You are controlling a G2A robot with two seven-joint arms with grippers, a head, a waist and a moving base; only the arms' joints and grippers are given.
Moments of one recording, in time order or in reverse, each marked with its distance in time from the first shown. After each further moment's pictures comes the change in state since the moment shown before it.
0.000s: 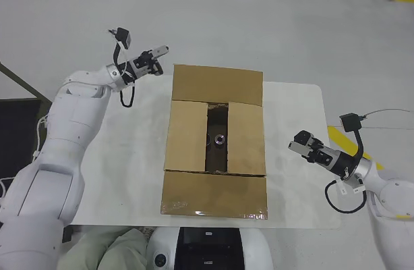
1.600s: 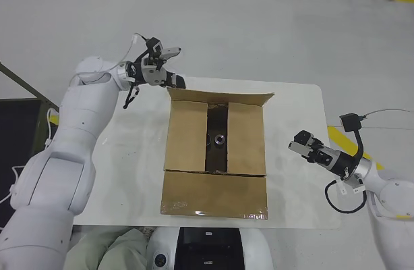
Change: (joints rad) left arm -0.077 -0.082 -0.005 0.071 -0.343 0.467 -0.563; right arm 0.000 0.000 0.000 0.000 0.000 0.000 0.000
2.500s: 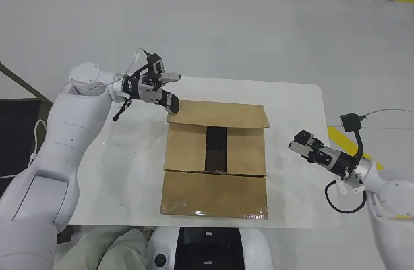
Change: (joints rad) left arm 0.130 0.150 0.068 -0.302 0.021 0.062 0.000; right arm 0.000 0.000 0.000 0.000 0.000 0.000 0.000
